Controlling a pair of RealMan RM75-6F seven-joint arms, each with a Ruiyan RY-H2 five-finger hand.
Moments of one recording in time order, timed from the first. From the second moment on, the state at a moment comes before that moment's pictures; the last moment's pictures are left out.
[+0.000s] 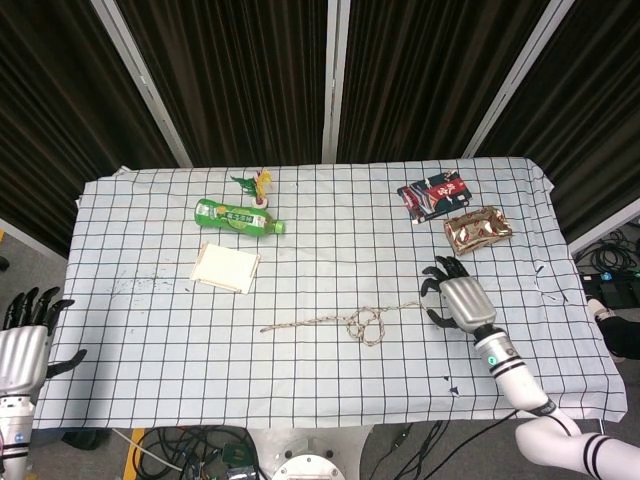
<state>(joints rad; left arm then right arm) -0.06 -1.22 -0.07 -1.58 1.41 1.49 0.12 0.51 -1.43 0.15 -1.39 -1.38 0.97 -0.04</state>
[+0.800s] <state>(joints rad) -0.06 -1.23 -0.07 -1.54 1.40 1.48 0.08 0.61 -1.61 0.12 -1.21 -1.34 0.89 -0.13</state>
